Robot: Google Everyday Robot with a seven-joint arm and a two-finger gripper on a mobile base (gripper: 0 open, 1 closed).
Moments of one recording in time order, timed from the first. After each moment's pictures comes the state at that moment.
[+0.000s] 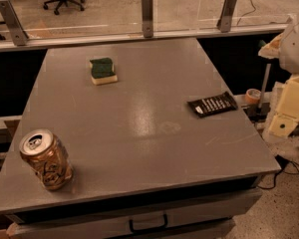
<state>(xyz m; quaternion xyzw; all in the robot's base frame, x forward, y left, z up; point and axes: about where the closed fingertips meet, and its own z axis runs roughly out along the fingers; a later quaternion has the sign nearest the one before) 0.438 -0.217 0.976 -0.60 0.78 -0.03 0.16</state>
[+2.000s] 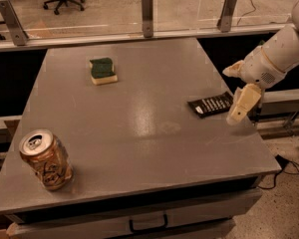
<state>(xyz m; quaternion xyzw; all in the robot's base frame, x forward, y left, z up) 0.582 -0.226 0.849 -0.61 0.75 0.12 0.23</state>
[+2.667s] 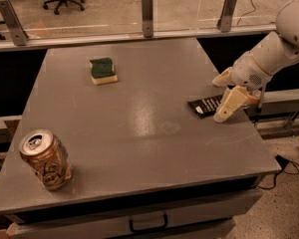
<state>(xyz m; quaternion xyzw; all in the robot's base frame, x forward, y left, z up) 0.601 -0.212 0.823 -0.60 0.75 0.16 0.22</state>
